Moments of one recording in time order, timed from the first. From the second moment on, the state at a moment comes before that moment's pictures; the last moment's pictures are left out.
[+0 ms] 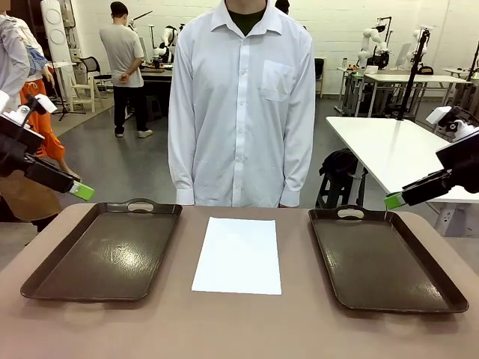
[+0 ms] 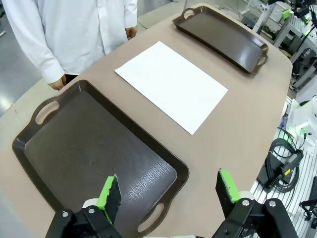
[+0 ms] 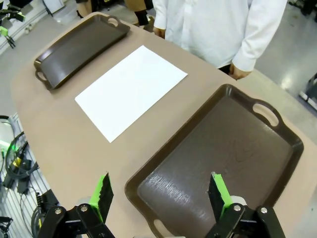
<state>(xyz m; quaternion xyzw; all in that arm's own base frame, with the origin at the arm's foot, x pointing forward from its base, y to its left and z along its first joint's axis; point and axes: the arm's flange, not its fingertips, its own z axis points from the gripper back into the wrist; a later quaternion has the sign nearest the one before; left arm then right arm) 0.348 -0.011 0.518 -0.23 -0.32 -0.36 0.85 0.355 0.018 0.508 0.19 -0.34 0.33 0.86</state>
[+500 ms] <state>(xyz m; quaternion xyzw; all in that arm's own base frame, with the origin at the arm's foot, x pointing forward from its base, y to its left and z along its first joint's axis) 0.341 -0.029 0.522 -0.20 -0.31 -0.39 0.84 0.353 0.011 0.509 0.18 -0.34 0.34 0.86</state>
